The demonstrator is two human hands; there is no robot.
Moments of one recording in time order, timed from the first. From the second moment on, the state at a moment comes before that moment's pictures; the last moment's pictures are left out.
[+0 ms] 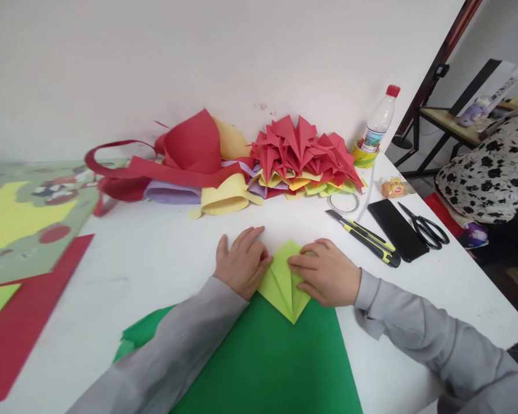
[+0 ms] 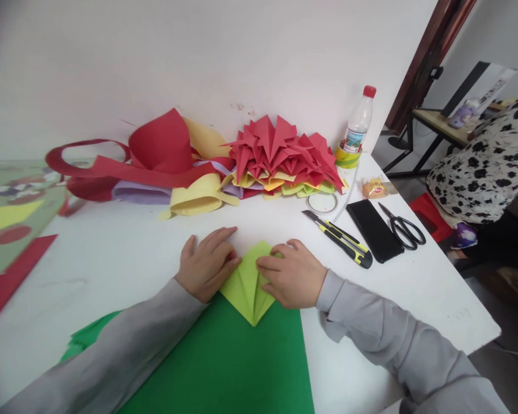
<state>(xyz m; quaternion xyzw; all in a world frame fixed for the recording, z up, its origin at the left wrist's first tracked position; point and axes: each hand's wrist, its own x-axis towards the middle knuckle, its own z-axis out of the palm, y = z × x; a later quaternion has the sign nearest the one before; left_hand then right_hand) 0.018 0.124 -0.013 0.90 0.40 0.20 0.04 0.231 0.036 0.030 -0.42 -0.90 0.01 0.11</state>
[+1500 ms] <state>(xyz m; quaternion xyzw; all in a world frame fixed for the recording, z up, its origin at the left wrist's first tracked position) -0.014 0.049 -0.002 0.97 0.12 0.19 0.07 0.231 0.035 0.030 -0.43 -0.89 0.03 0.12</state>
